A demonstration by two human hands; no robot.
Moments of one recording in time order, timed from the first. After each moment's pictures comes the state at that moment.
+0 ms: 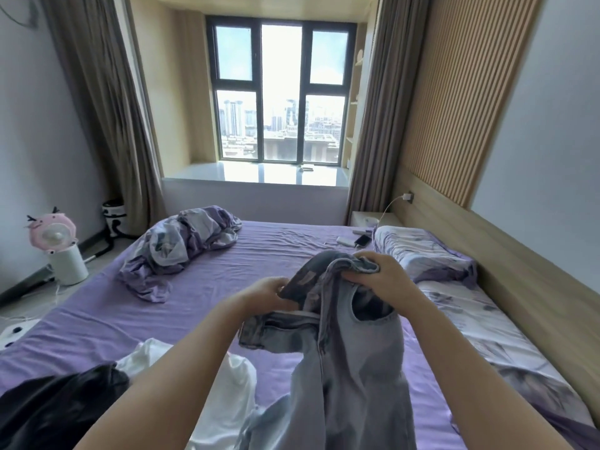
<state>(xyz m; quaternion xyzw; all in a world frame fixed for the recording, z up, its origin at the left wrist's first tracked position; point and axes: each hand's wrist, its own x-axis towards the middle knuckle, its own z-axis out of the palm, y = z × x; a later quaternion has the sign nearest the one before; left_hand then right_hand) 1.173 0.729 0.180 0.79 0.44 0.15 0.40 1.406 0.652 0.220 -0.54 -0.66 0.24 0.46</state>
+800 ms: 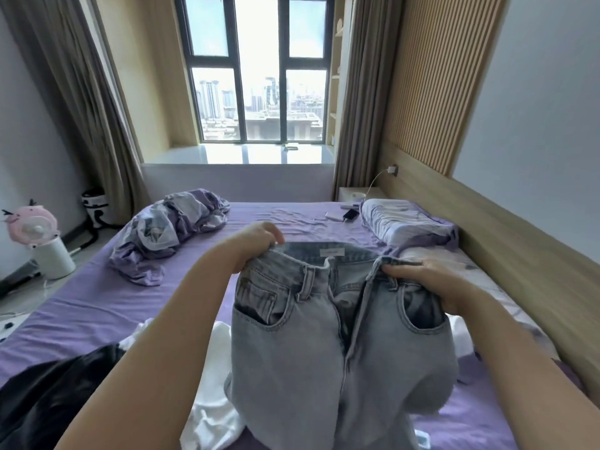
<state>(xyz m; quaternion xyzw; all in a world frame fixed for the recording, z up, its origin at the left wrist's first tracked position) 1.160 0.678 0.248 0.69 0.52 0.22 0.46 1.454 0.567 0.195 -0.61 -0.46 0.50 0.41</state>
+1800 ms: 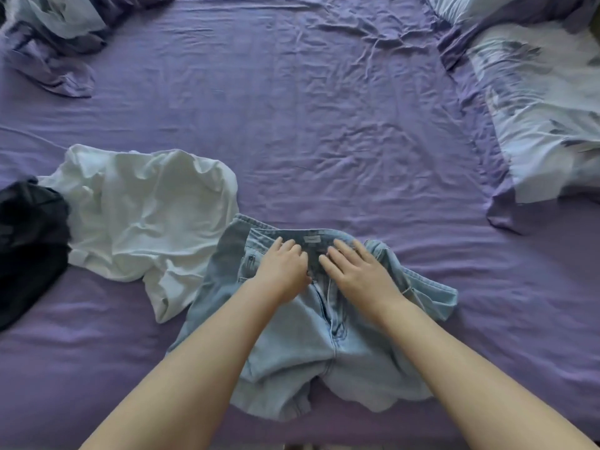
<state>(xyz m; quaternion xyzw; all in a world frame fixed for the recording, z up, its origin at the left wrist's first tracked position) 1.232 0.665 -0.219 0.89 0.39 -0.22 0.06 1.394 0.589 -0.214 -0.56 -0.82 0.00 -0.08</state>
